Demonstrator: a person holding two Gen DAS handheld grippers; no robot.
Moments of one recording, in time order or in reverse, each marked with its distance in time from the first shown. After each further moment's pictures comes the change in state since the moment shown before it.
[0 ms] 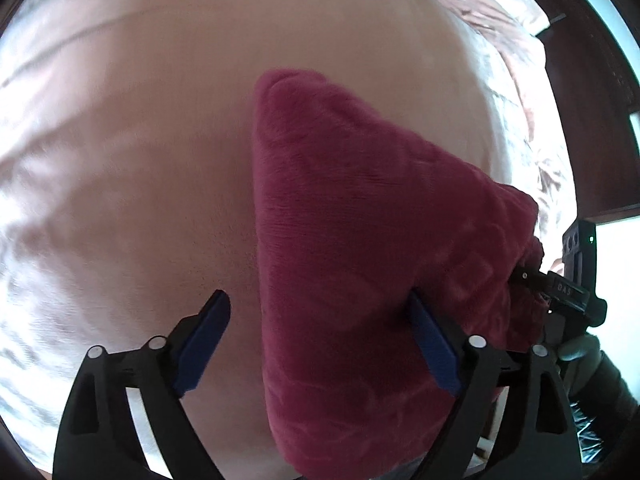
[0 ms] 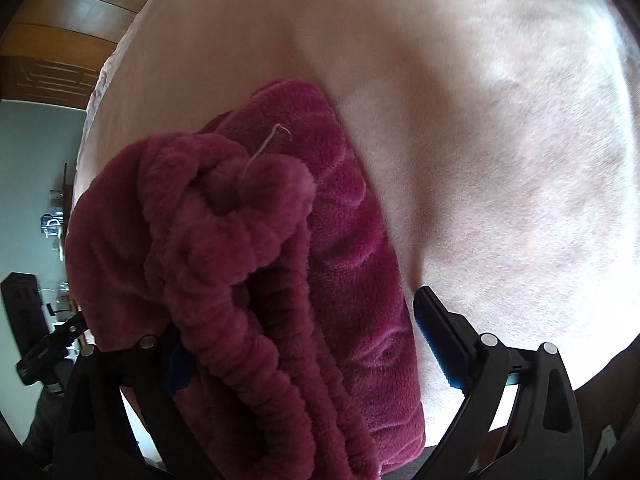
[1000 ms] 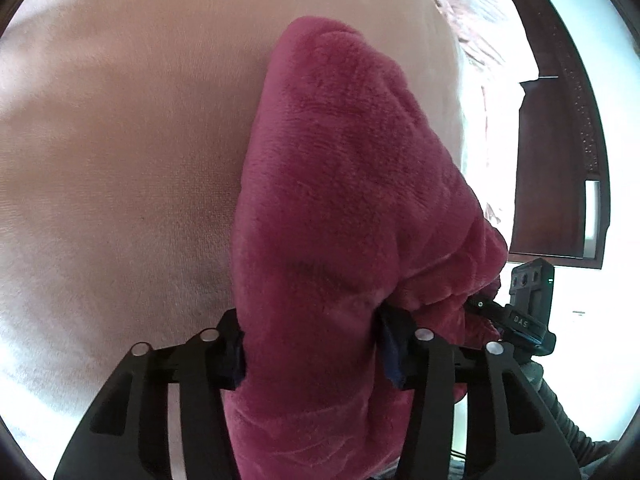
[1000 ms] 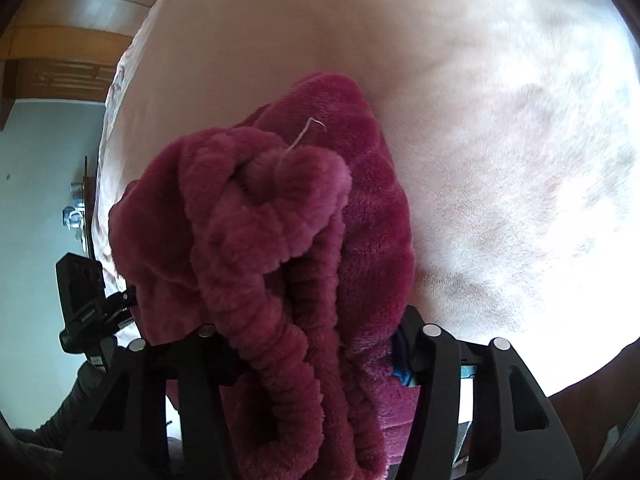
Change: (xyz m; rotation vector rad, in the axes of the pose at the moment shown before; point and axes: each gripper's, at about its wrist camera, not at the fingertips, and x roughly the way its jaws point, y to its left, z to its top) left arm 0.022 0.042 -0.008 -0.181 0.060 -0.320; right arm -0.020 -0.017 0.028 -0.039 0.061 0.072
